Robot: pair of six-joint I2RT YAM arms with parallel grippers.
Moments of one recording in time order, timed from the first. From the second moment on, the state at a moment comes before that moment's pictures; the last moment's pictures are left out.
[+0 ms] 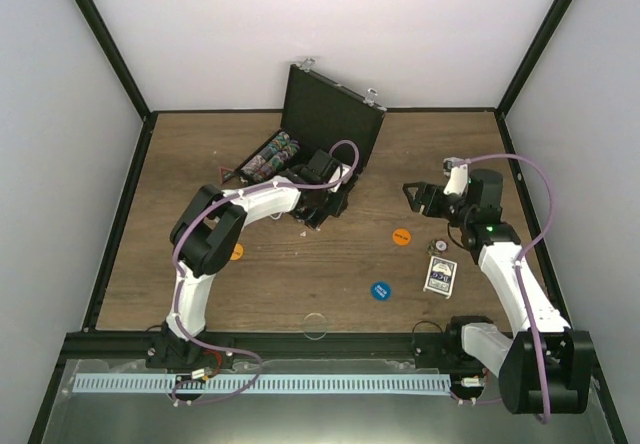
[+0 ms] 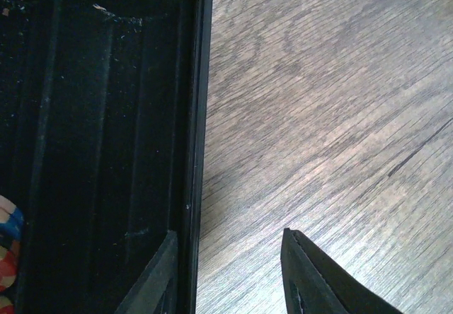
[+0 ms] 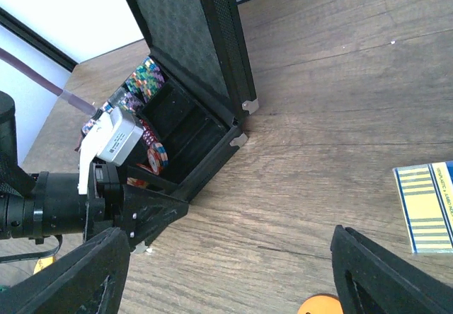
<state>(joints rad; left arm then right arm) -0.69 2.08 1.45 -0.34 0.15 -0.21 0.01 1.03 0.67 -0.17 -0.51 0.31</state>
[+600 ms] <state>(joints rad) -0.72 2.09 1.43 -0.27 0.13 -0.03 0.01 1.00 0.65 -0.13 -0.45 0.33</state>
